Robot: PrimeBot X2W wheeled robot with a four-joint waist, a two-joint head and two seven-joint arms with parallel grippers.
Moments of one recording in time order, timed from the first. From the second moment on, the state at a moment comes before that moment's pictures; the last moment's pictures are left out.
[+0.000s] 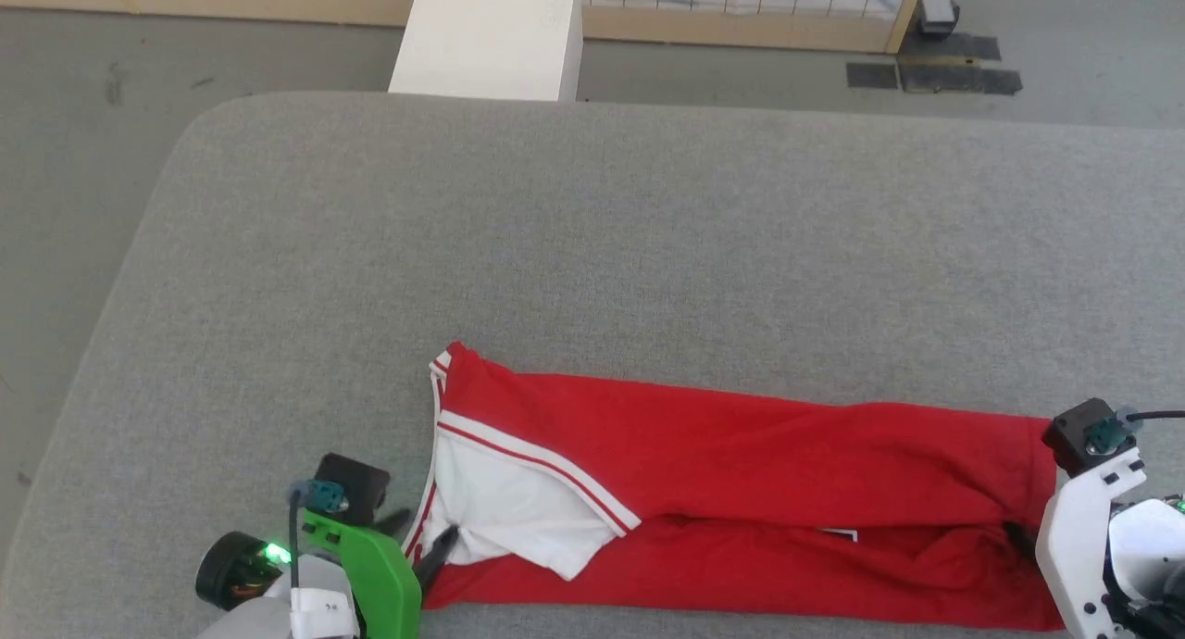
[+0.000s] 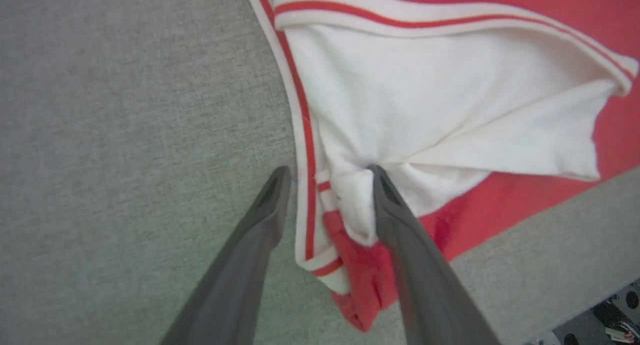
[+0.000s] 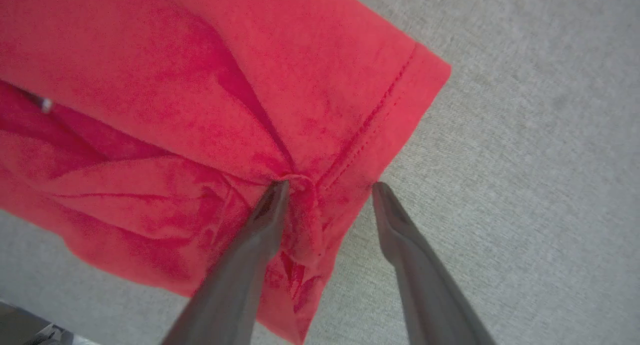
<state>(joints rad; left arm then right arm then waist) -0.28 0.62 -0.86 0.19 -0.83 0.06 0.18 -0.11 -0.64 0.30 0.12 0.43 0.13 0.68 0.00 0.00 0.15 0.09</state>
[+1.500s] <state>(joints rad) -0.01 0.08 0.02 -0.10 -0.17 -0.11 -0.26 -0.03 -0.12 -0.27 0.22 0.29 0.12 0.66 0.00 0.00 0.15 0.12</state>
